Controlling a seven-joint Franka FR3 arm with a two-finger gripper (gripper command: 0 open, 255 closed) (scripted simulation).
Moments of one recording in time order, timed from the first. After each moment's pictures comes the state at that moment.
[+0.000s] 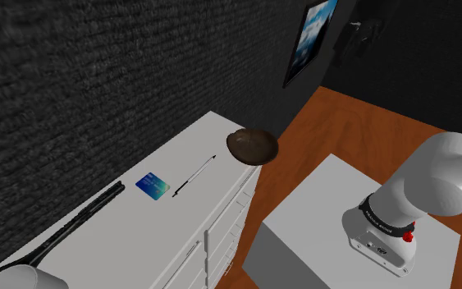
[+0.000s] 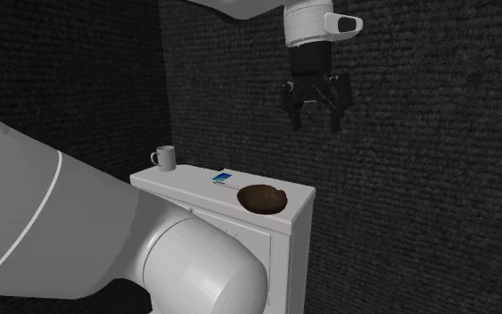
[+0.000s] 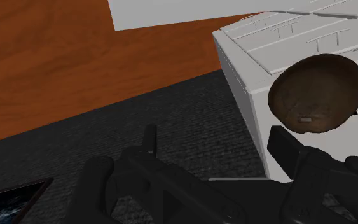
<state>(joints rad) 0.01 -0.81 0.01 -2.30 -0.11 1.55 0.16</state>
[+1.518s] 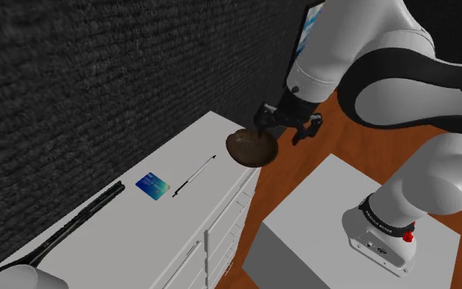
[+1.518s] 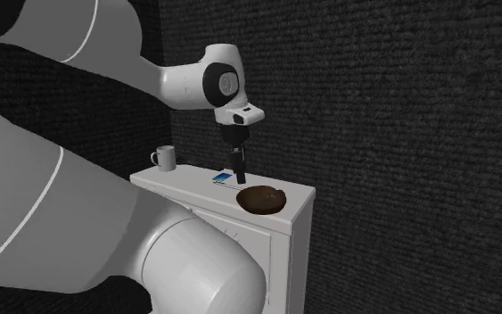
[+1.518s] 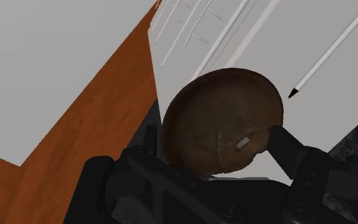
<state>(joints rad) -0.04 -0.80 0.58 -2.63 0.36 2.05 1.11</state>
